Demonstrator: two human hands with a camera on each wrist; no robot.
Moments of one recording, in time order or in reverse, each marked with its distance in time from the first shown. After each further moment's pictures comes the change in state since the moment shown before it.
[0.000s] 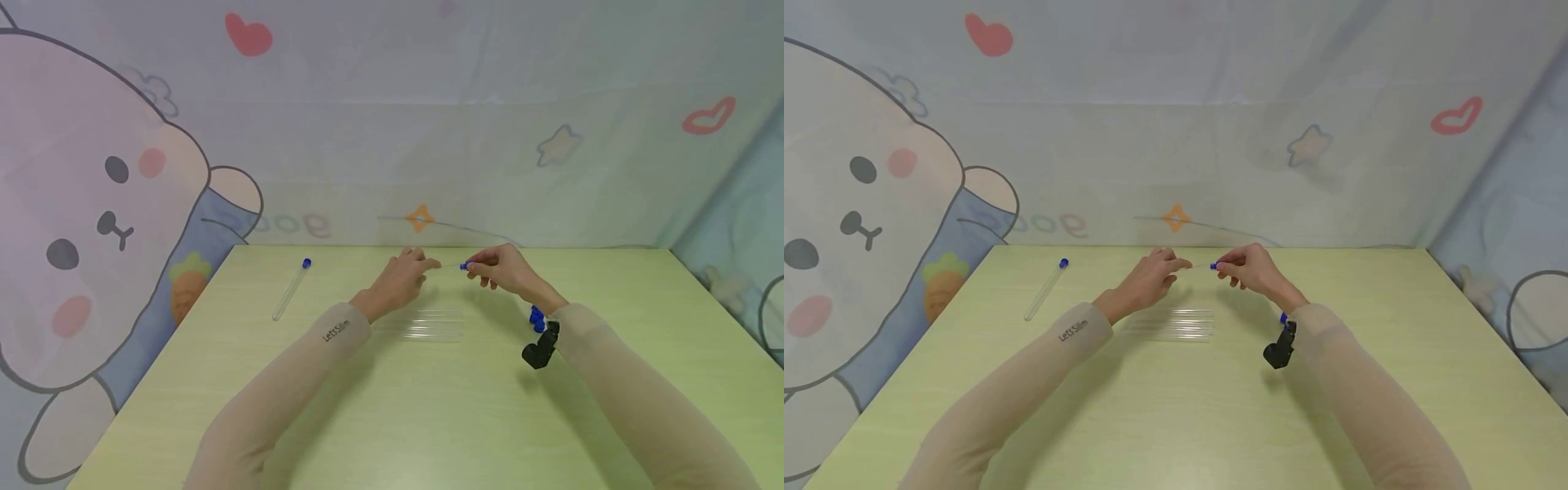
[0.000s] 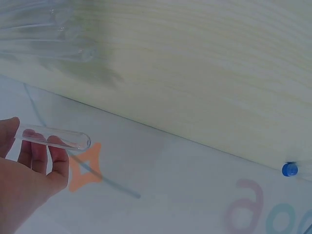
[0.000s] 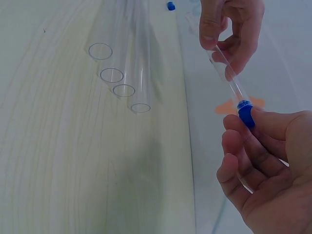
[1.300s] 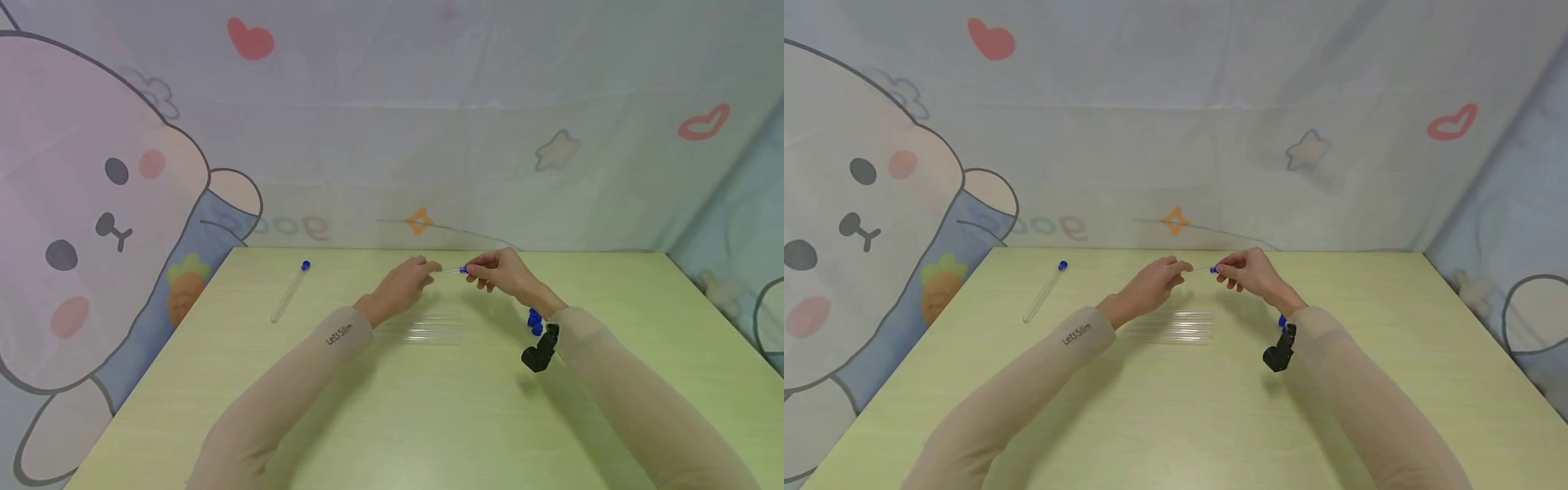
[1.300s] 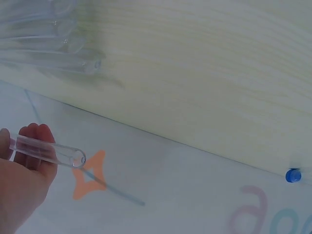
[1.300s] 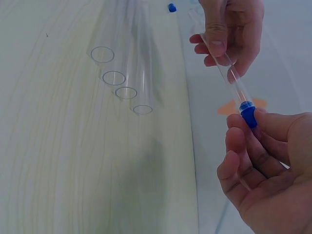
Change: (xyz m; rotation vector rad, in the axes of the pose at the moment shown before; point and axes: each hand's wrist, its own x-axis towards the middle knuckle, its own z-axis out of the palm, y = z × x) left_hand 0.005 0.002 0.007 -0.058 -0.001 0.045; right_hand 0.000 0.003 0.001 0.073 -0.004 0.019
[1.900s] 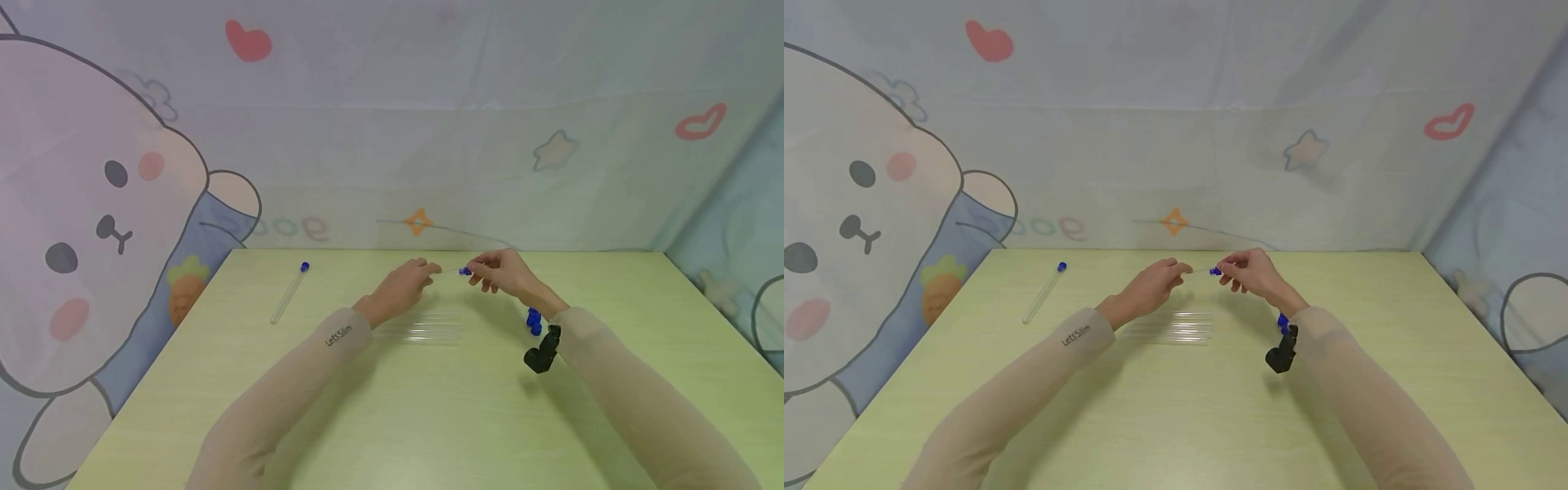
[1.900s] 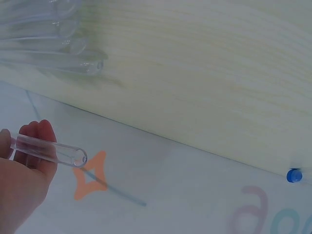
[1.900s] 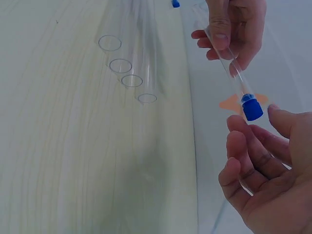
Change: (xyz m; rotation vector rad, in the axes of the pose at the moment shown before) left_hand 0.000 0.004 -0.001 0.002 -0.021 -0.022; right_hand -0.001 0.005 -0.004 -0.075 0.033 -0.001
